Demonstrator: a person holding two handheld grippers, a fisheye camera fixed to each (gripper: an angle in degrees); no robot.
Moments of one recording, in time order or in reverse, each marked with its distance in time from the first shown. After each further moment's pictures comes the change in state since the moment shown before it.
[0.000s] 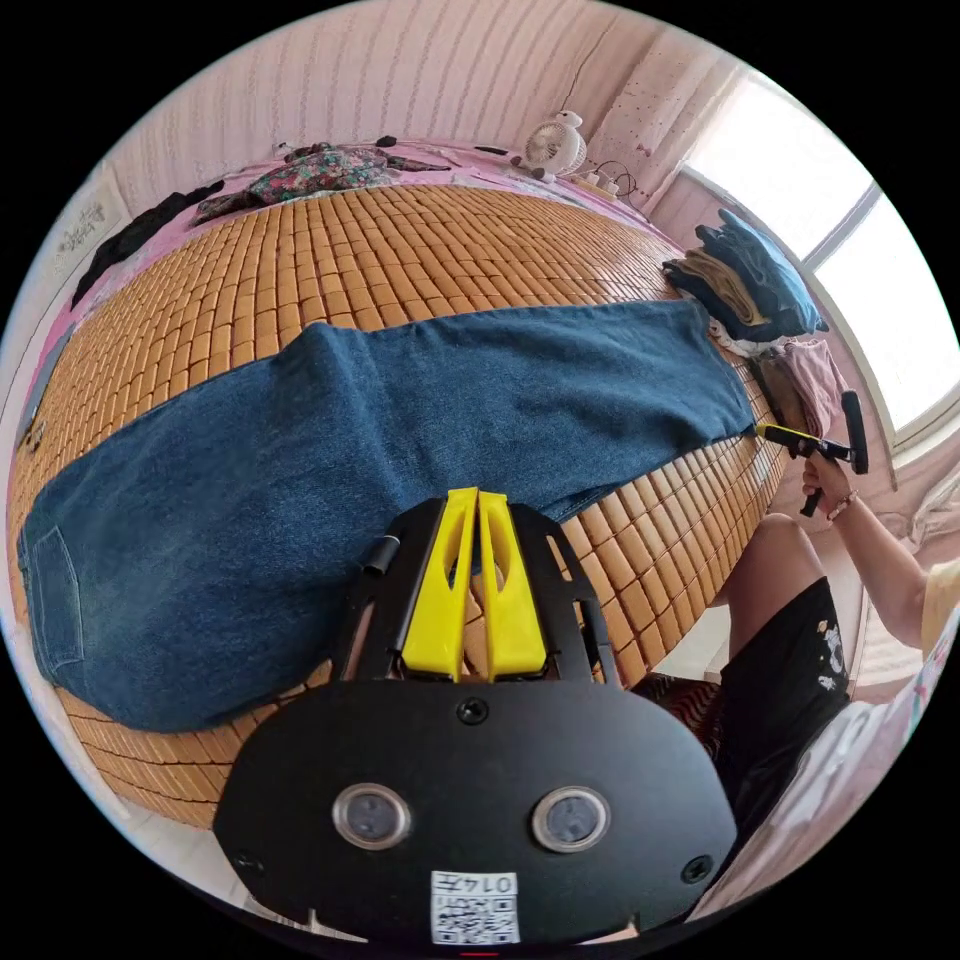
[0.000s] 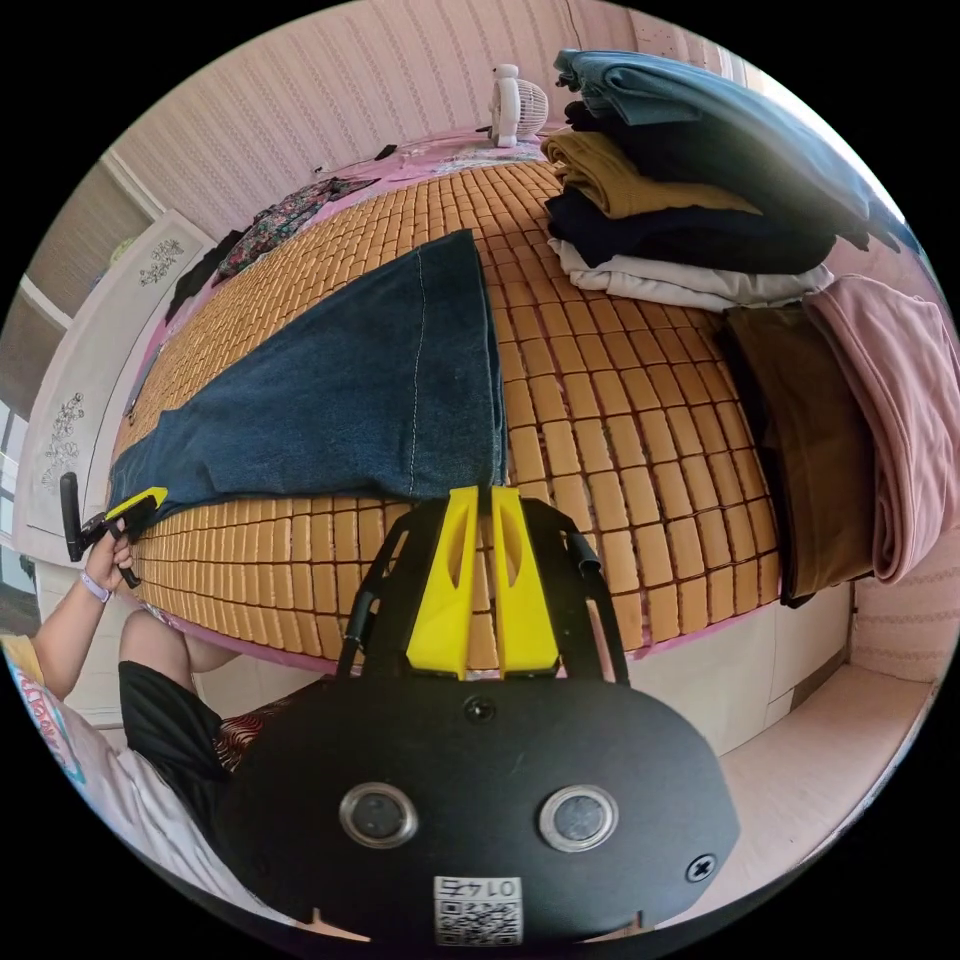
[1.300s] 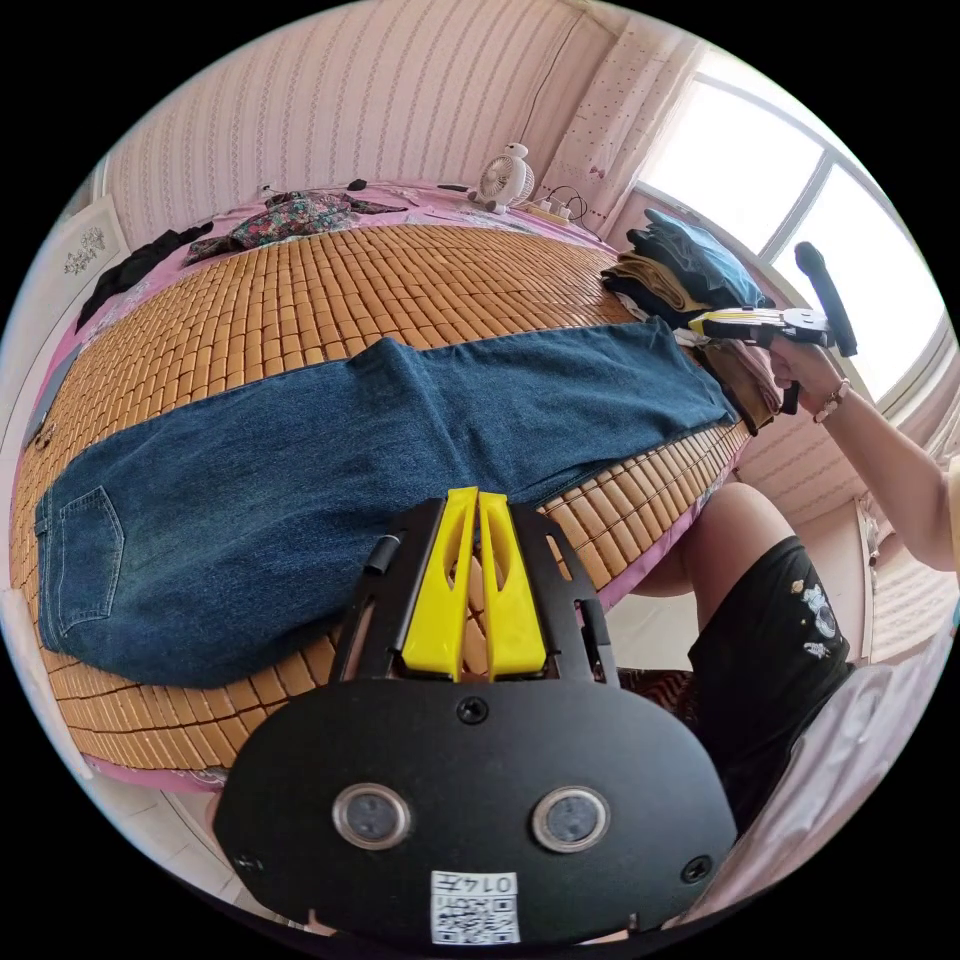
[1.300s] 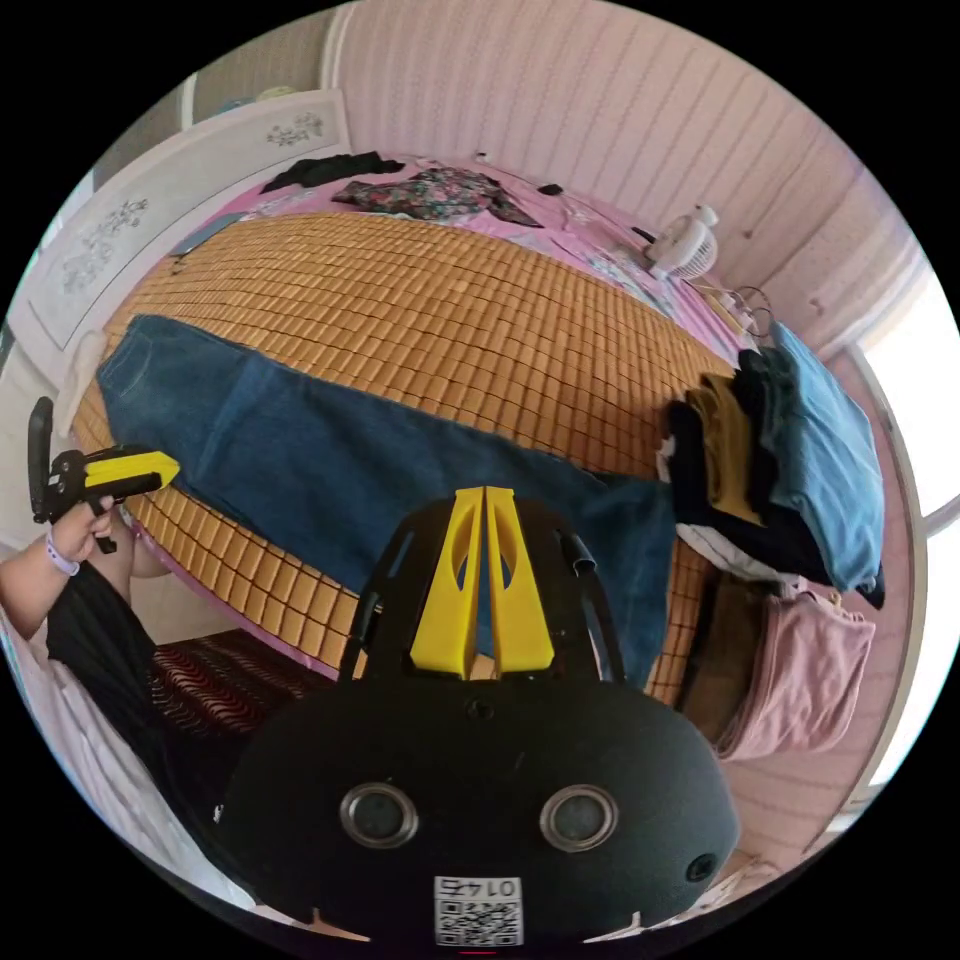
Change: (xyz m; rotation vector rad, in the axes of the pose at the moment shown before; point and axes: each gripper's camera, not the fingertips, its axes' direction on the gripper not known) left arm 0.094 0.112 -0.025 0.136 -0.055 0.091; right arm -0.312 -0.121 0.070 0.042 0.086 -0.634
